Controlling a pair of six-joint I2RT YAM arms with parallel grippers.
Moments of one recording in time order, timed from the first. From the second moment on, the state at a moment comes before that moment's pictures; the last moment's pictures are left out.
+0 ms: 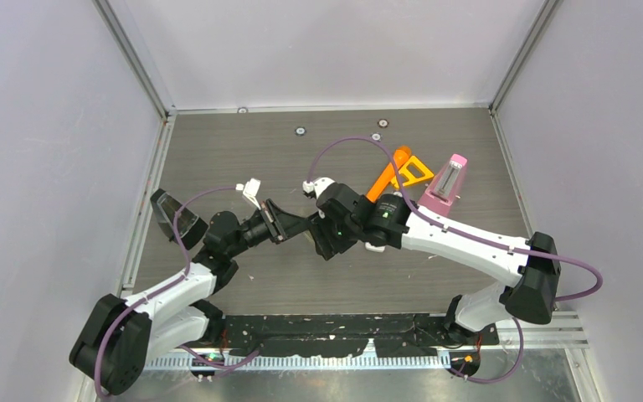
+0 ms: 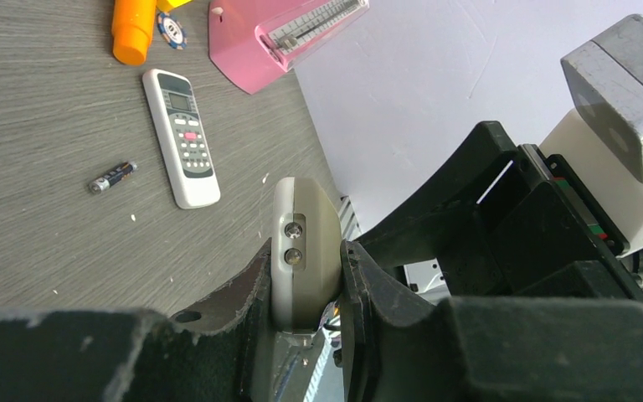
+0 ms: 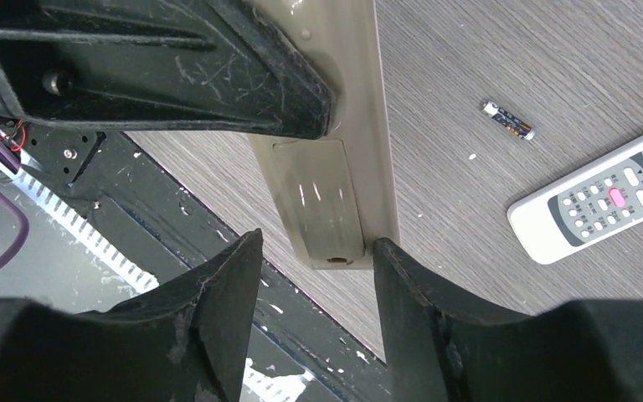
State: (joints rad) left arm -0.50 1.02 0.29 0.71 0.51 -1.11; right arm 1.07 1.44 1.30 -0.77 0.07 0.39
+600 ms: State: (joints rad) left arm -0.50 1.02 0.29 0.74 0.48 -1.20; right arm 1.06 1.25 1.25 -0.72 0.11 0.50
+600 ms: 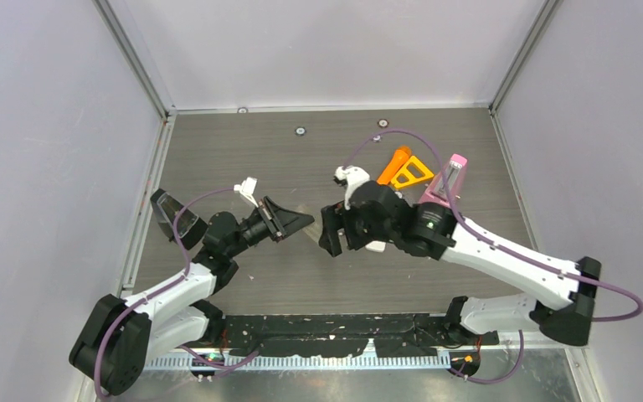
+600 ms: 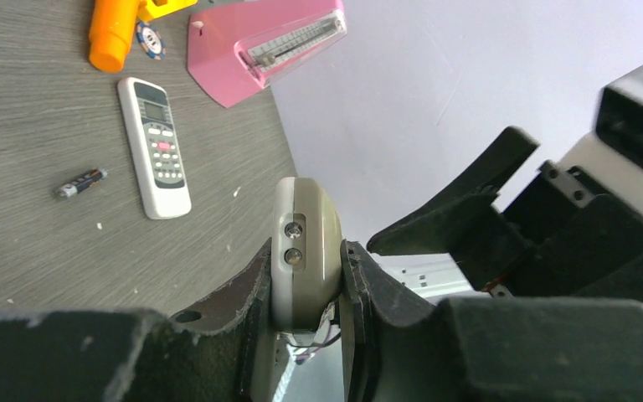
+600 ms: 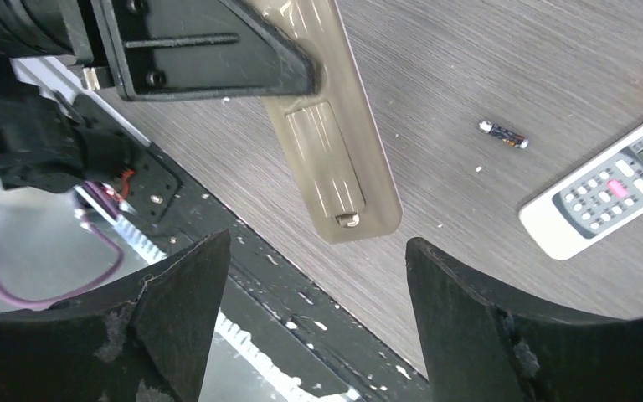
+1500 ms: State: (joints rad) left arm -0.50 0.89 0.27 0.82 0.43 -1.46; right arm 1.00 0.93 0.73 -0.03 0.03 1.11
